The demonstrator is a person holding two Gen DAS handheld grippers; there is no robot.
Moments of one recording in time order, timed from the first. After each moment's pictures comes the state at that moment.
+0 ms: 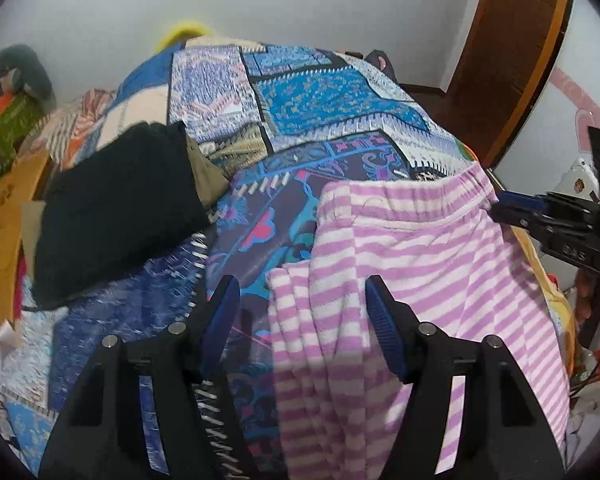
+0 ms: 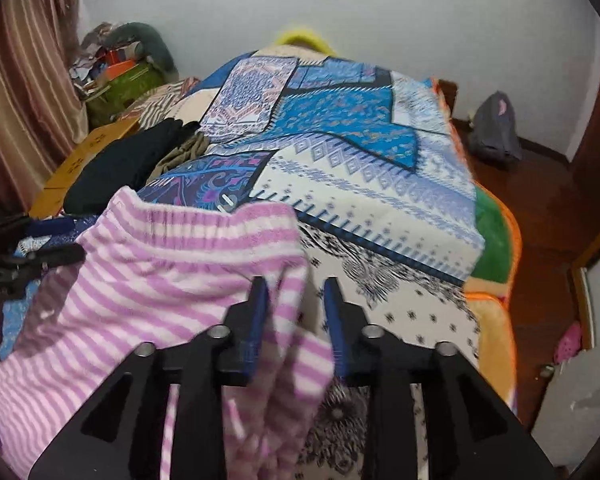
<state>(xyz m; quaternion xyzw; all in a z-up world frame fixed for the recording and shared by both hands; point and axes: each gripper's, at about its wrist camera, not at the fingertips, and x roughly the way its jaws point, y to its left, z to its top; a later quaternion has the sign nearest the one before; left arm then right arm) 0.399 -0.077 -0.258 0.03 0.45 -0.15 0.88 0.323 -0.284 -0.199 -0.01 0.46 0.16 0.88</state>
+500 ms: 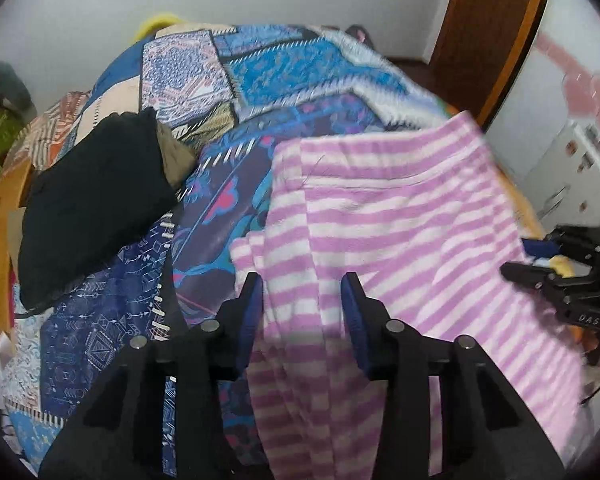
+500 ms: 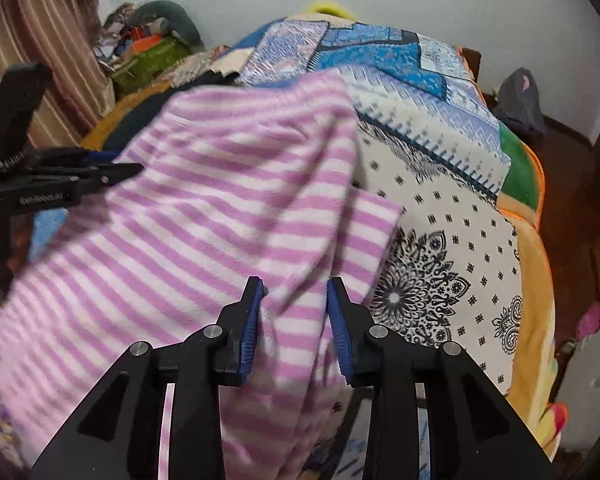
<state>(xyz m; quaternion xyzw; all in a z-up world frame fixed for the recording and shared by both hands) 0.395 -0.101 -0.283 0.08 0.48 -0.17 0.86 0.265 -0.277 -0.239 -0.01 0.50 0.20 0.84</state>
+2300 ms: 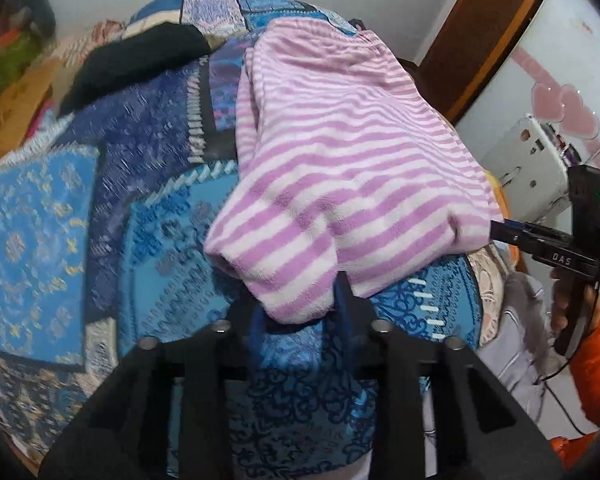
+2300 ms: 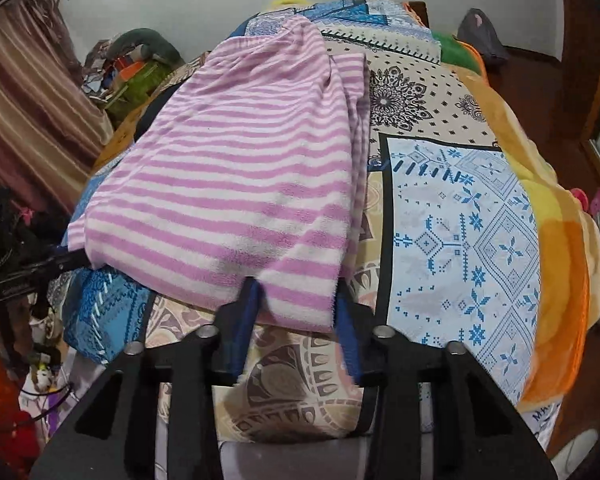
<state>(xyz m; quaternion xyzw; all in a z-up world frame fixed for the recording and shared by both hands) 0.161 -0.038 -0.283 -0.02 0.50 -0.18 0.84 0.094 -0.296 -0.228 0.11 0.51 0.17 0.83</state>
